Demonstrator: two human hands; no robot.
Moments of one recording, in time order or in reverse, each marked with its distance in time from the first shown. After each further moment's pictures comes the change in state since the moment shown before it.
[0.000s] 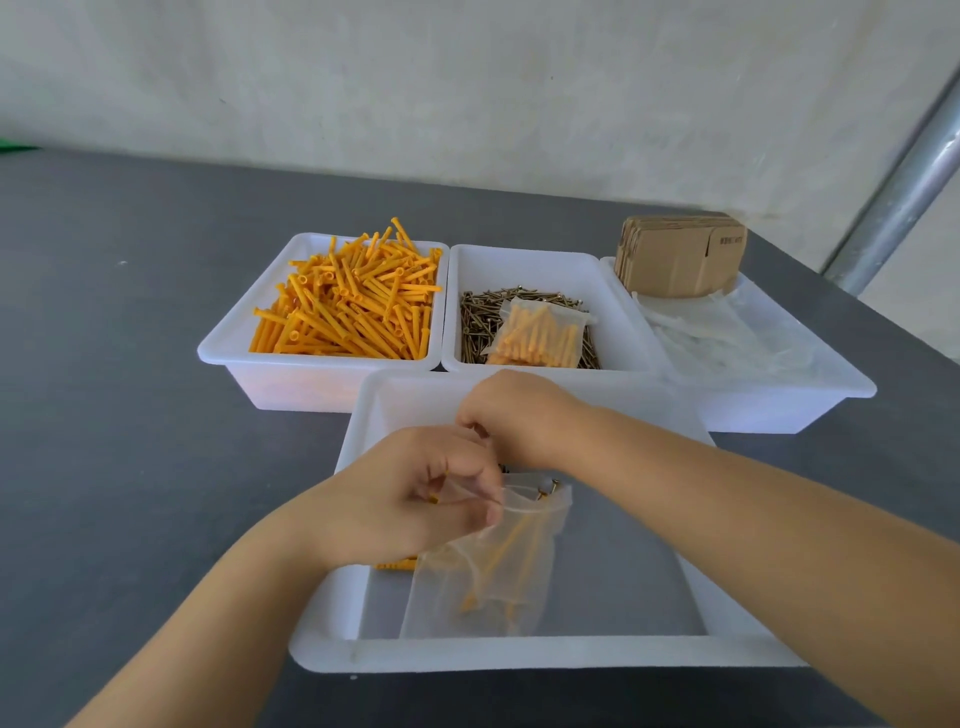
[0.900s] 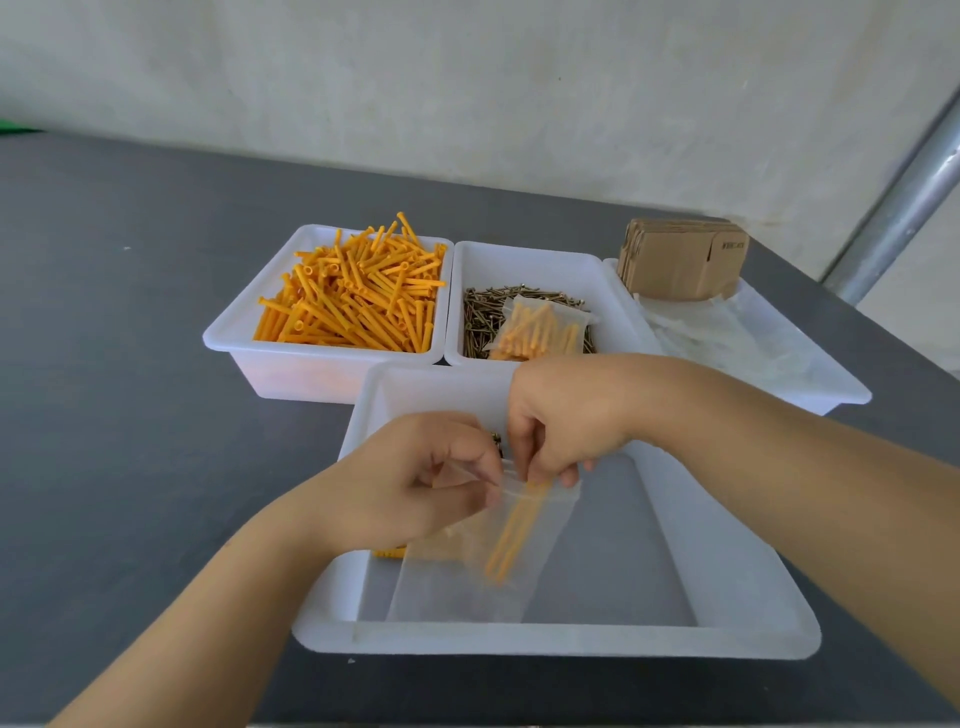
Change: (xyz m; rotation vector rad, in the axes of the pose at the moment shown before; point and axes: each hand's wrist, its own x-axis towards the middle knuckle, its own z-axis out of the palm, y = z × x) left_hand -0.002 0.001 0.001 0.075 0.071 -0.029; right_hand -0.053 0.003 -0.056 0.318 -0.366 0.048
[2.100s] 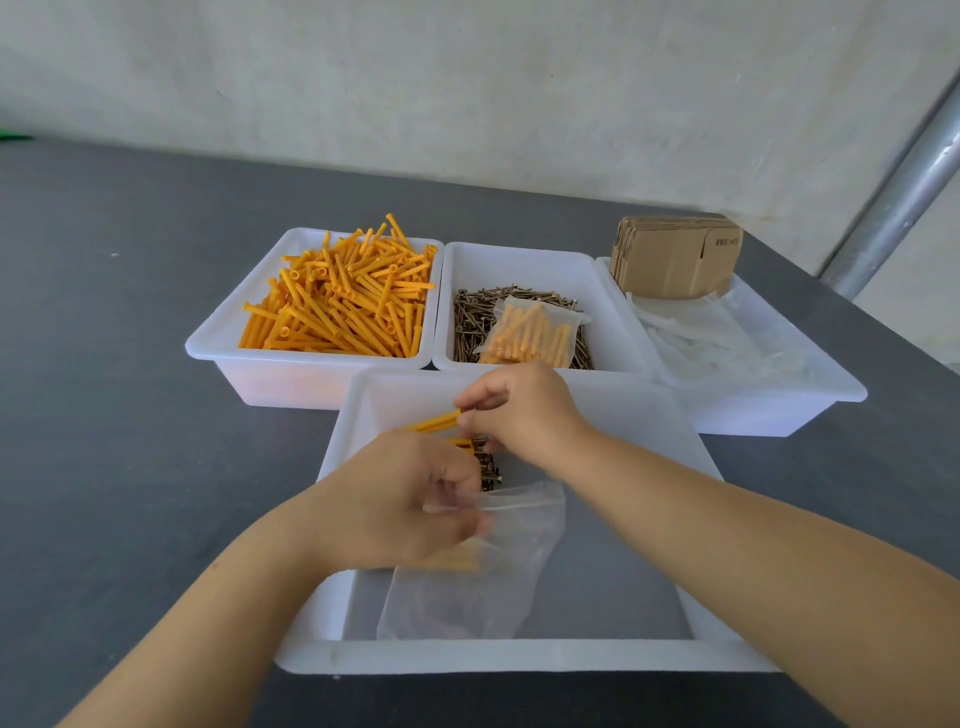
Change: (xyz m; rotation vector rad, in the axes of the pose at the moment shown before) left_hand 0.005 0.002 0.005 0.218 -0.034 -0.106; right_hand 0.066 0.022 0.056 0.844 0.749 0.015
